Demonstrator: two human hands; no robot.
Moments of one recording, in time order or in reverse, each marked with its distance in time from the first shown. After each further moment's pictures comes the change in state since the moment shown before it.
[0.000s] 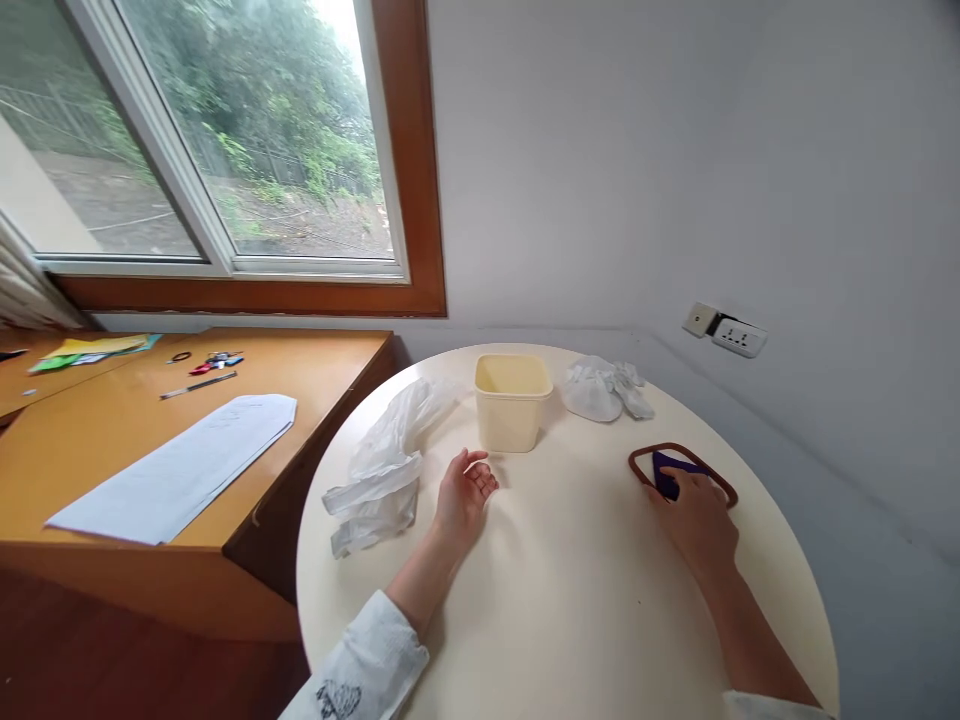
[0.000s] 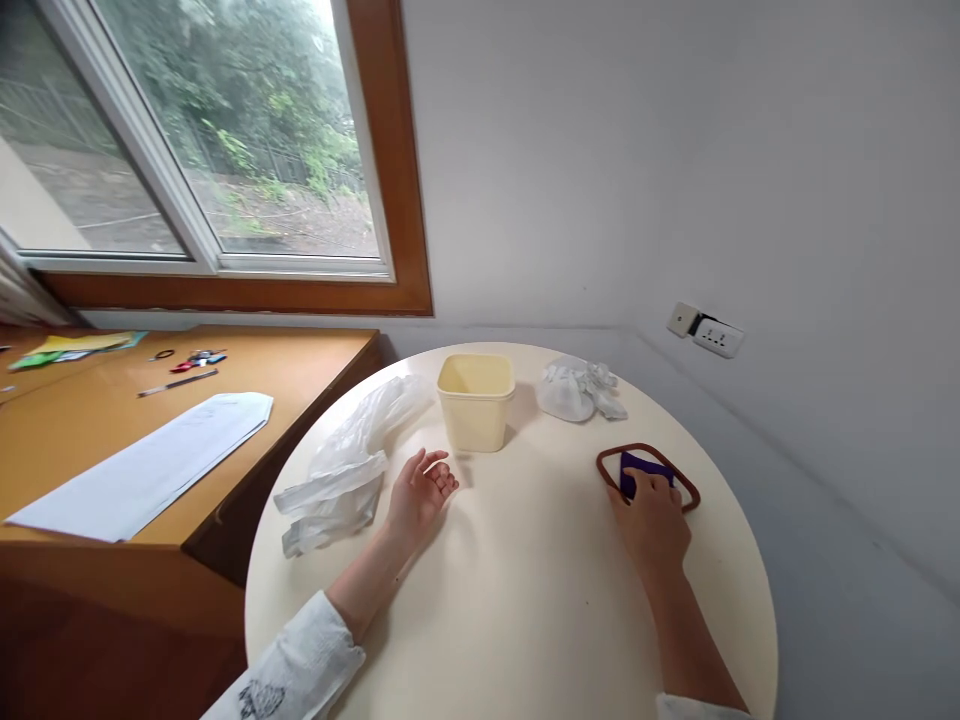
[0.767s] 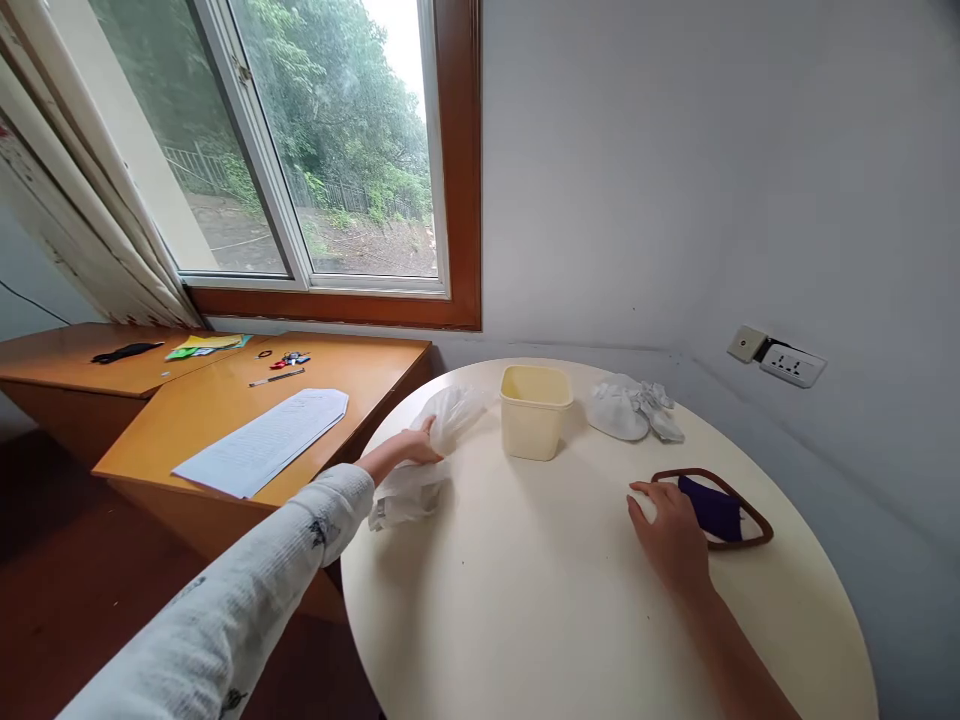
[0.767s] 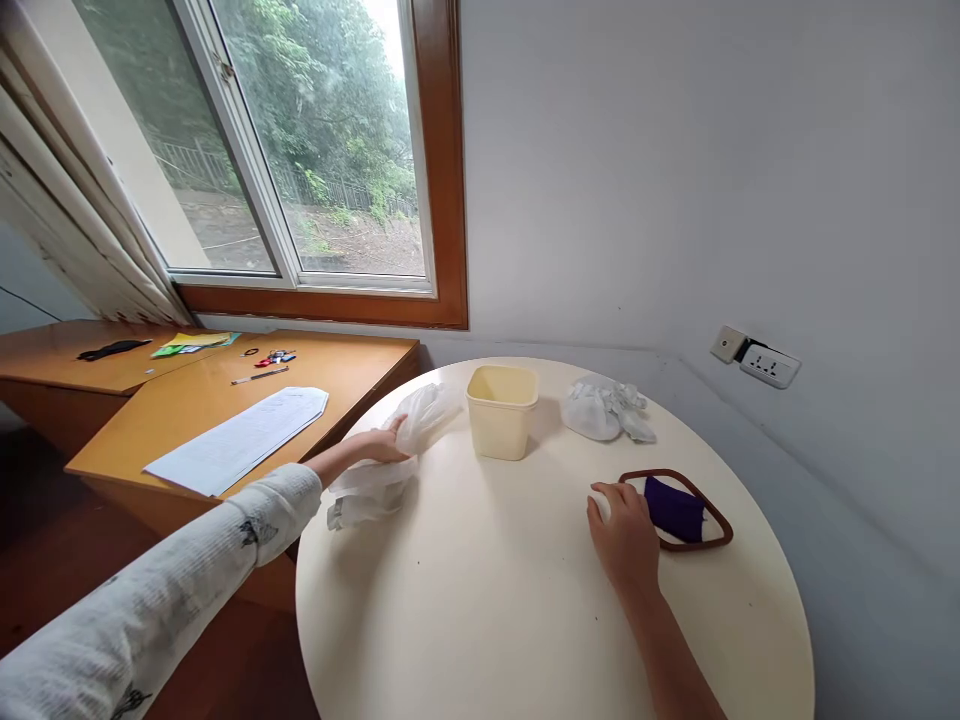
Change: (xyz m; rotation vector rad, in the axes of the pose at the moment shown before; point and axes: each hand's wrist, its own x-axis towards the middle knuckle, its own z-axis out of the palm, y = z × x) left_hand 0.033 0.126 -0.034 0.408 0.270 0.077; right_hand -0.018 -0.046 0.000 0.352 0.148 -0.385
